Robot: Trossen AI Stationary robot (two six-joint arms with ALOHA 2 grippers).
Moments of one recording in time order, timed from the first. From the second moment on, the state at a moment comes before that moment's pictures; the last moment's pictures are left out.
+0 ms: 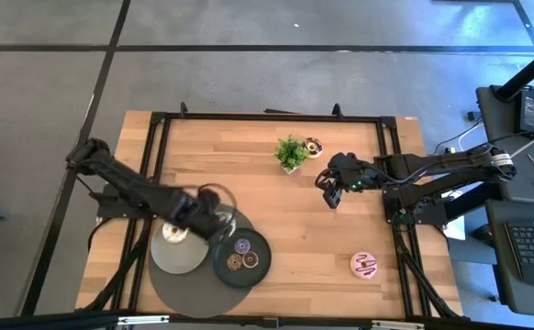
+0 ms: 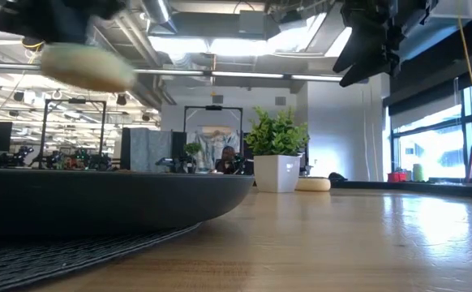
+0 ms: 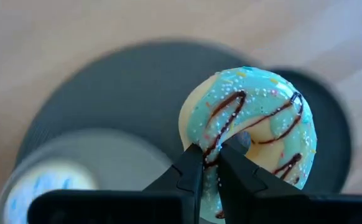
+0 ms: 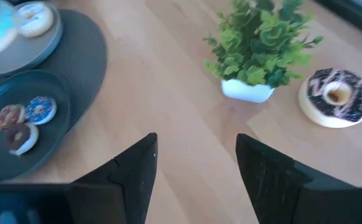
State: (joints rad) left arm -0.46 1.45 1.18 -1.07 -0.28 -1.55; right arm 0.09 1.09 0.87 -0.60 0.31 0.59
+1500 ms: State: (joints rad) left arm -0.68 1.72 1.18 -1.26 -0.11 -2.16; right arm 0.09 1.09 0.87 -0.51 0.34 0.57
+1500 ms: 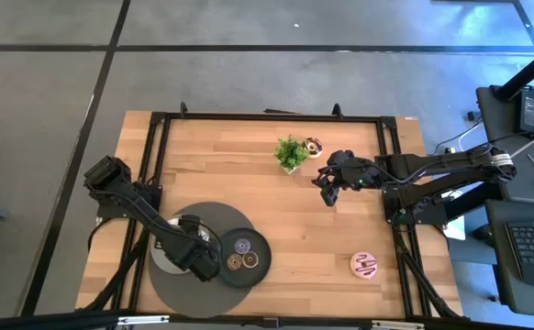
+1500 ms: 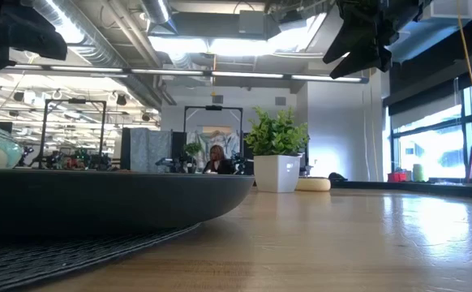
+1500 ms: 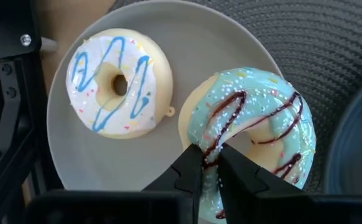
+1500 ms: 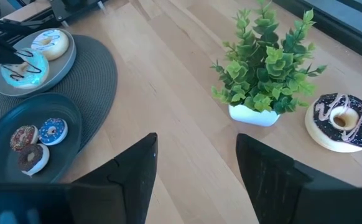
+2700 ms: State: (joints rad) left arm -0.67 1.78 1.18 -1.26 -0.10 -2.16; right arm 0.09 1.09 0.87 -0.51 0.34 0.56
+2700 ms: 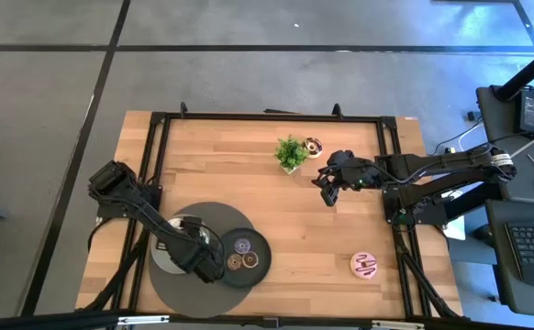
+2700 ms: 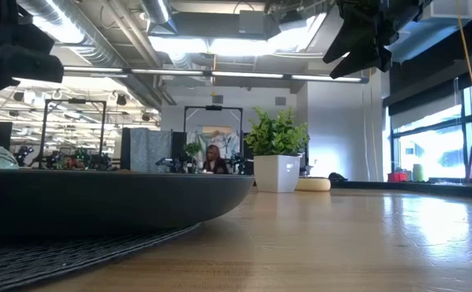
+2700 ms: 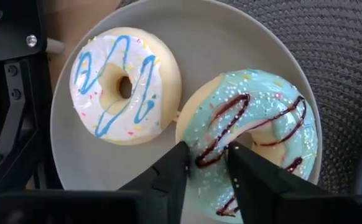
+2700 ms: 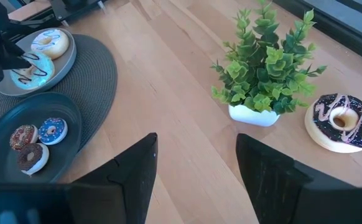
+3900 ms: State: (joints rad) left arm -0.62 1.75 1.18 -1.30 -0.14 -2.16; right arm 0.09 1.09 0.87 -0.51 0.34 0.54
